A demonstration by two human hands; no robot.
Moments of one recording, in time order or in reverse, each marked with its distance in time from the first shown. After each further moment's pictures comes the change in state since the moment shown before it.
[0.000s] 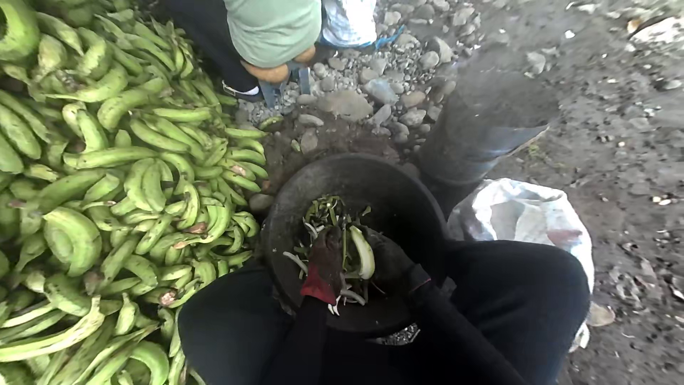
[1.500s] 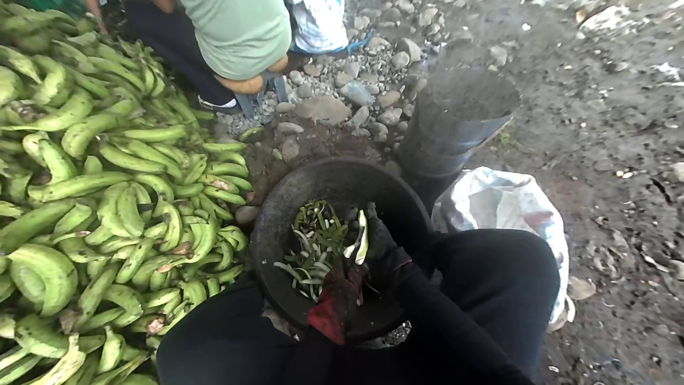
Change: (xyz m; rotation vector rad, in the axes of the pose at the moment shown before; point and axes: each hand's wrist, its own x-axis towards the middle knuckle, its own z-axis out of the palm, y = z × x) left_hand -0.051 0.005 0.023 0.033 -0.339 -0.083; right_hand 0.033 -0.025 -0.001 0.638 0.136 0.105
